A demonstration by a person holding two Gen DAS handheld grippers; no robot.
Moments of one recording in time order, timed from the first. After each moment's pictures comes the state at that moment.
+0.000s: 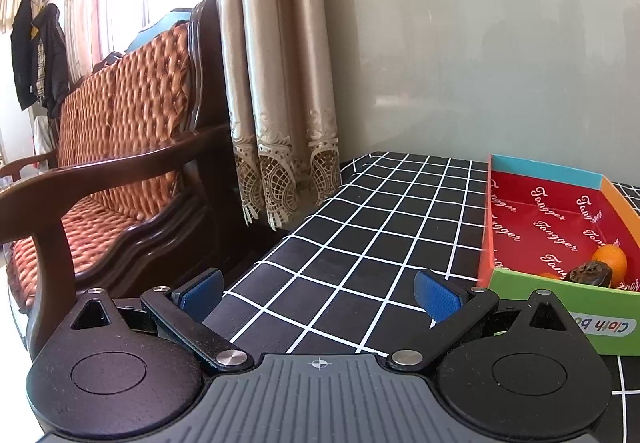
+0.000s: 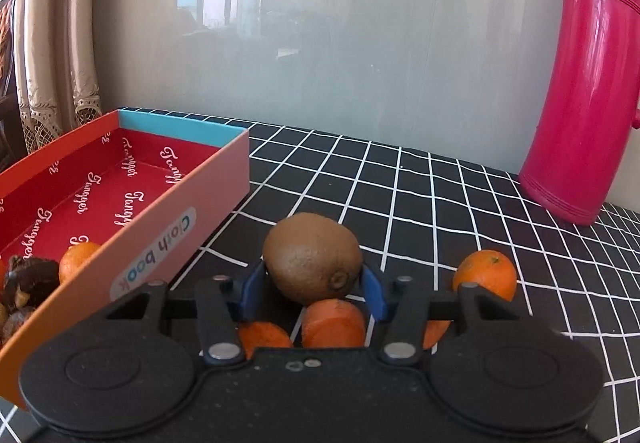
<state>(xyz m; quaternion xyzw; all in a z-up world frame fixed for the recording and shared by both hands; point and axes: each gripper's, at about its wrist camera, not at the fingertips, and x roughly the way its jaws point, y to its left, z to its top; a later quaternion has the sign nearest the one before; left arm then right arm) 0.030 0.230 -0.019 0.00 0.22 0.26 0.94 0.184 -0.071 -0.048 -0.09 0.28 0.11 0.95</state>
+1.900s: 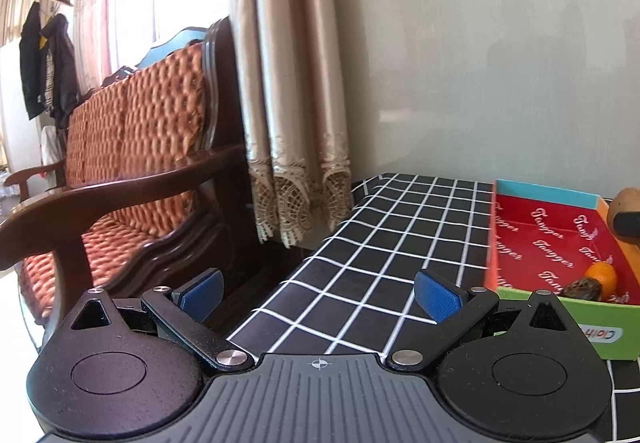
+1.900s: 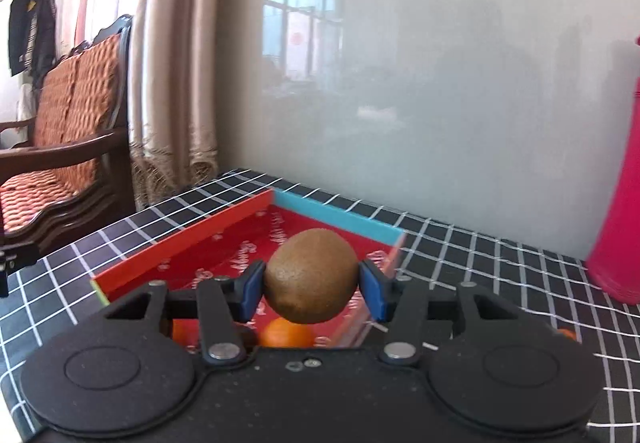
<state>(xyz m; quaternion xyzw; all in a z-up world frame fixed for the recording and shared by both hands) 0.005 0.243 0.004 0.00 0.20 0.26 0.94 0.124 -0.003 0.013 -0.10 0.20 0.25 0.94</state>
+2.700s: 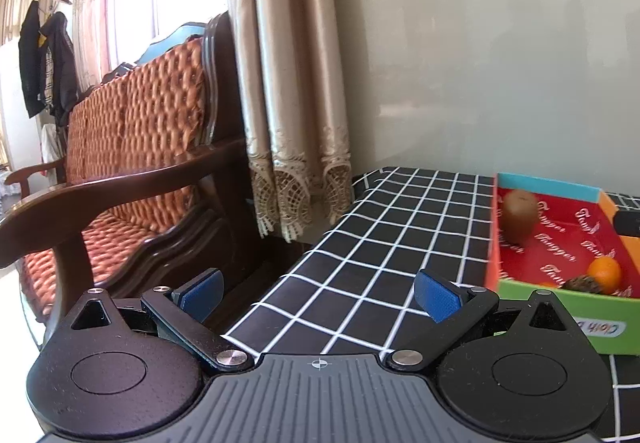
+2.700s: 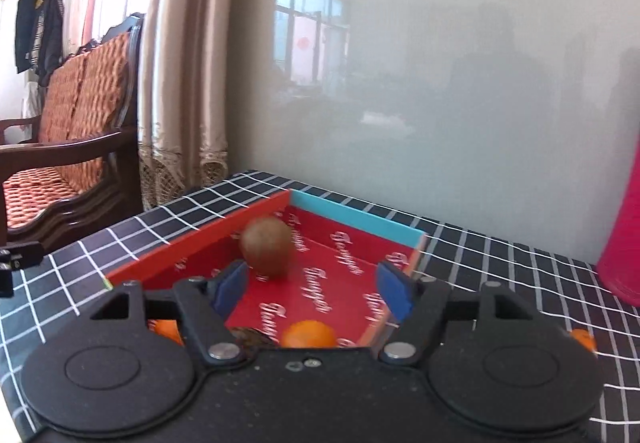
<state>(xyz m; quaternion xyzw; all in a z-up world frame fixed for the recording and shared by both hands) 0.009 0.238 0.003 0.00 0.21 0.26 0.94 0.117 -0.005 0.008 -0.10 0.19 0.23 0.95</state>
